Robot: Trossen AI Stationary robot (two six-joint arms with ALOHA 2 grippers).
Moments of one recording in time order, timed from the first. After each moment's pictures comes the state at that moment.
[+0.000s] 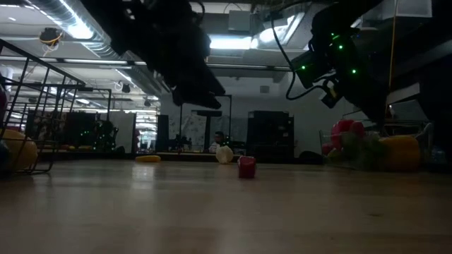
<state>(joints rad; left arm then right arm) 0.13 1.53 0.82 0.09 0.11 -0.24 -0.49 1.64 1.16 -1.47 0.37 -0.04</state>
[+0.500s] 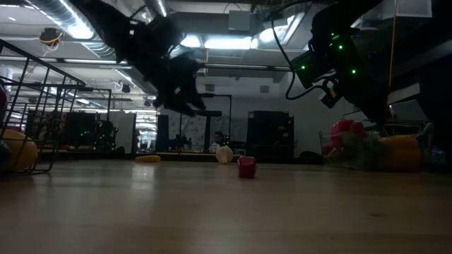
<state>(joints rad) 0.47 1.47 0.82 0.00 -0.01 -0.24 -0.49 1.64 1.16 -1.47 0.37 -0.04</state>
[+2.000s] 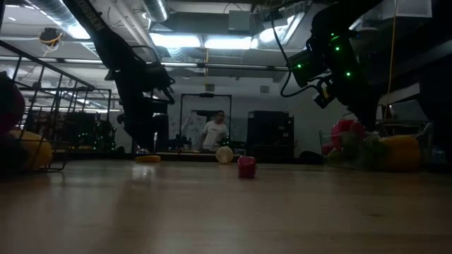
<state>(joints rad) 0.79 1.60 0.82 -0.31 -0.24 0.05 -0.48 1.64 1.16 -1.38 0.37 -0.03</state>
